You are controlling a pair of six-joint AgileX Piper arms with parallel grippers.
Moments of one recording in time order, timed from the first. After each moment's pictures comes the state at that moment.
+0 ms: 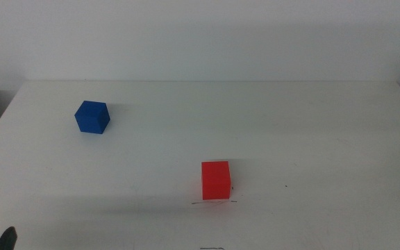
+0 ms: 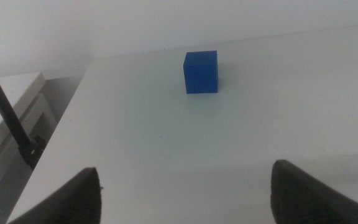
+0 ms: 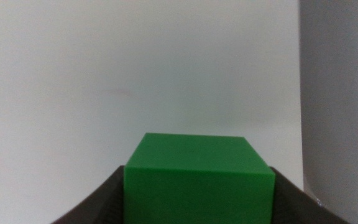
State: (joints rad) left arm -0.02 -0.01 0.03 0.03 0.25 0.06; right arm -0.29 2.14 -1.85 0.07 1.07 -0.21
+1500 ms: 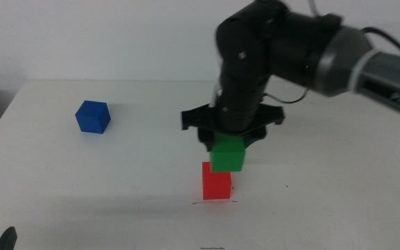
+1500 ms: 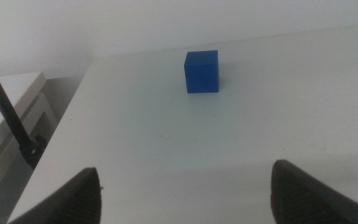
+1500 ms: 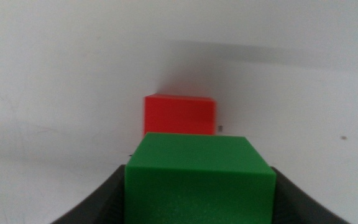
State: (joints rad) left arm -0.02 -0.01 0.03 0.03 0.25 0.06; right arm 0.74 1.94 -1.79 -0.12 1.20 0.68
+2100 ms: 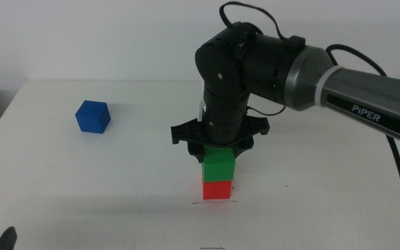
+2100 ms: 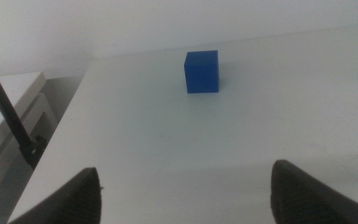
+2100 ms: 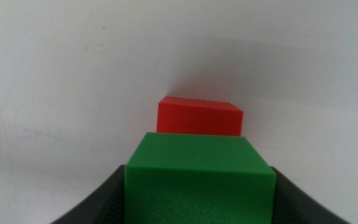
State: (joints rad) left arm -0.02 -0.01 0.03 0.03 0.25 0.06; right arm 0.76 2.03 -1.82 -0.13 1.17 0.68
